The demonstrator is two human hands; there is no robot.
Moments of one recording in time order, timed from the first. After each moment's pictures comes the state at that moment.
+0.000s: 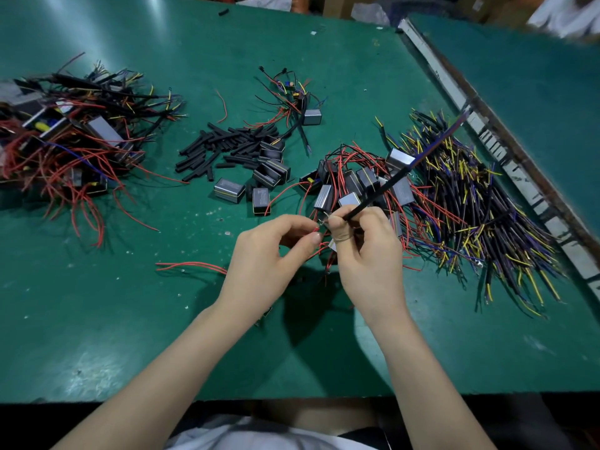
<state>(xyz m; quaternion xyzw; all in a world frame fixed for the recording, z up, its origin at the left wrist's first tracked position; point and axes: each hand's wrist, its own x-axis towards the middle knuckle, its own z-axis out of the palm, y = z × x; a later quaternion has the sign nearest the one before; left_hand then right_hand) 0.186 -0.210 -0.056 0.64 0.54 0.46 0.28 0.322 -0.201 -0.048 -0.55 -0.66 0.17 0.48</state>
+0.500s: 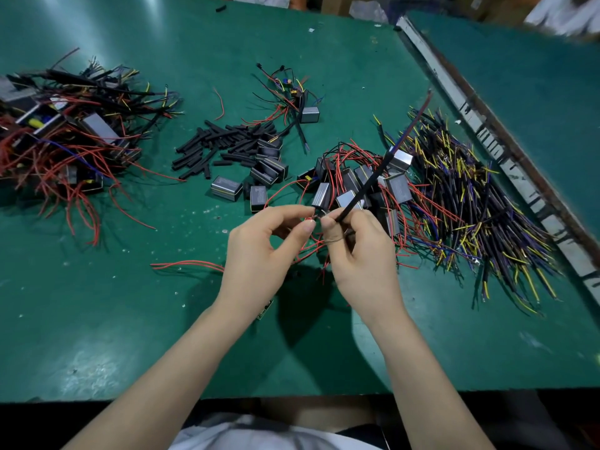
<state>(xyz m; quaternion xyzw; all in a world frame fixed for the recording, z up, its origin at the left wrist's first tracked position) 0.189 -0.210 -0.056 0.60 0.53 0.53 0.28 0.322 -0.203 -0.050 -0.56 -0.67 0.20 0.45</state>
